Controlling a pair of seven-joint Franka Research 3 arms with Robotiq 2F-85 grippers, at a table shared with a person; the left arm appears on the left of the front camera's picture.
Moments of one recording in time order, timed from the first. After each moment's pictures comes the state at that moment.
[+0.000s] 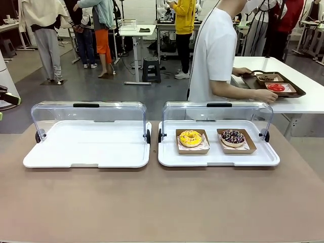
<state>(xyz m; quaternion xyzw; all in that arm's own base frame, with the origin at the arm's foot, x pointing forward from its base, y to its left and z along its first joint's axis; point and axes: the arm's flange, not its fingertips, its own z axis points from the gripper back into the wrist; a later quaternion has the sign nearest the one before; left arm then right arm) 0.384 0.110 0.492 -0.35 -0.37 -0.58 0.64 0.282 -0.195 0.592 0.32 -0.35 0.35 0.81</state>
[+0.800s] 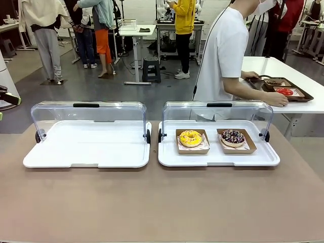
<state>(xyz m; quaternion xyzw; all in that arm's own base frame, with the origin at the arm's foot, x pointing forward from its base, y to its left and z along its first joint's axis) 0.384 0.110 0.492 -0.35 -0.37 -0.58 0.64 0.282 -0.195 0.592 0.32 -0.35 0.35 0.81</state>
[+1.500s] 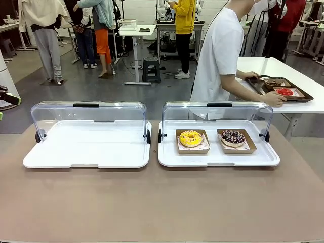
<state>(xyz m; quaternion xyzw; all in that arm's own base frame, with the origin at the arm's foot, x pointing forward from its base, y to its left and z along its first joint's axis) 0.384 0.110 0.492 -0.35 -0.37 -0.58 0.64 0.282 -0.195 0.592 0.32 -0.35 0.35 0.81</state>
